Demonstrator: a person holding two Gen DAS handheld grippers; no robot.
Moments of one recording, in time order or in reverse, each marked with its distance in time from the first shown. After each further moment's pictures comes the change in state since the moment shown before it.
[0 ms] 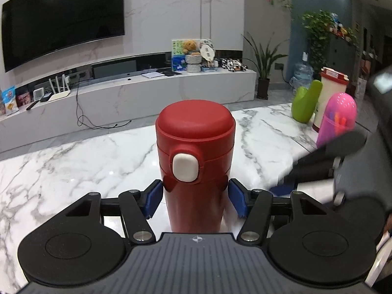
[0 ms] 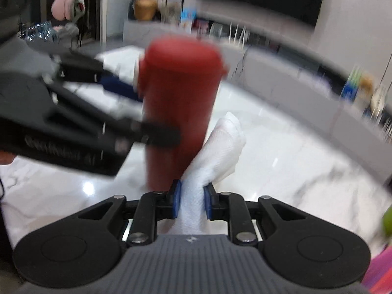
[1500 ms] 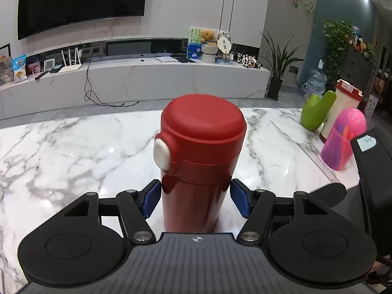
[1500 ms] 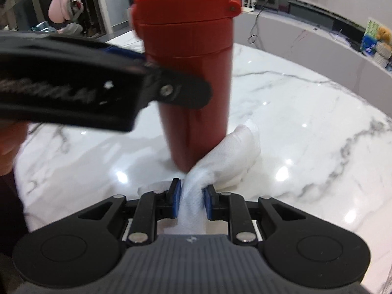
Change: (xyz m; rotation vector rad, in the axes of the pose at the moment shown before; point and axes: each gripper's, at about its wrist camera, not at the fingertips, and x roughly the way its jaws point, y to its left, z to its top) left arm 0.006 0.005 0.004 -0.157 0.045 0.034; right arm 0.053 -0.028 0.019 0.218 0.204 0.225
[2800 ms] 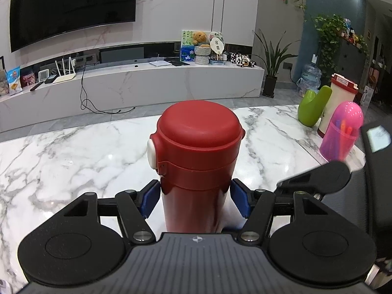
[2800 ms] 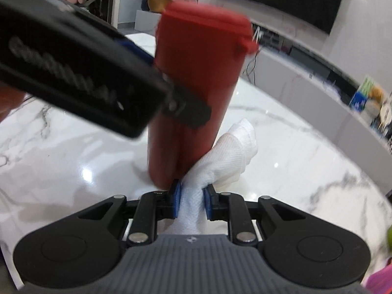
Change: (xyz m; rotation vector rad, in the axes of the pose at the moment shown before) left arm 0.000 -0.004 0.002 0.037 -0.001 -0.012; right arm 0.016 0.012 0.014 -0.193 -0.090 -0.160
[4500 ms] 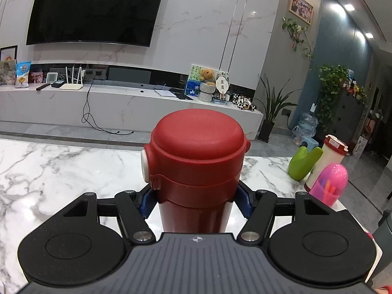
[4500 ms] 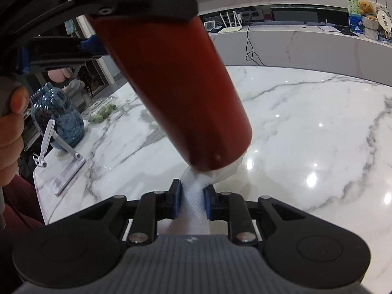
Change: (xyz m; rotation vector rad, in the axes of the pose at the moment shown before) left arm -0.036 0.035 0.022 -0.153 -0.166 -0.047; right arm 0.013 0.023 -0.009 0.444 -0.084 0.218
